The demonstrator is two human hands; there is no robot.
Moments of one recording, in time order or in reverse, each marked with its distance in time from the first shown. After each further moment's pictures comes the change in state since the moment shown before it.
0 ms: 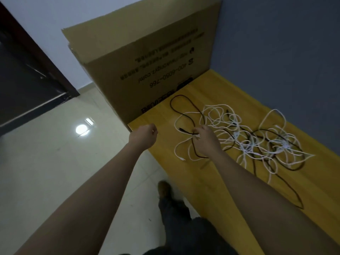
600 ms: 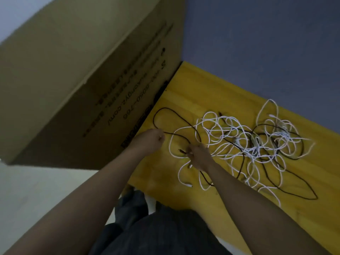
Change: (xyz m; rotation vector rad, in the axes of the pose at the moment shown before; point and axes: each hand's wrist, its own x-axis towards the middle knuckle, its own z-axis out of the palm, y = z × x) left_hand 0.201 0.009 -0.023 -0.013 -0.532 0.377; right_hand 0.112 0.009 0.055 -0.058 -0.256 0.347
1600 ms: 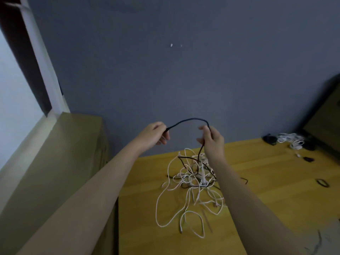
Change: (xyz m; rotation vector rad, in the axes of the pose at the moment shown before) left_hand -0.055 0.186 -0.210 -0.345 -0.087 0.851; right_hand -0.168 -0.084 -0.226 1.141 1.585 0.206
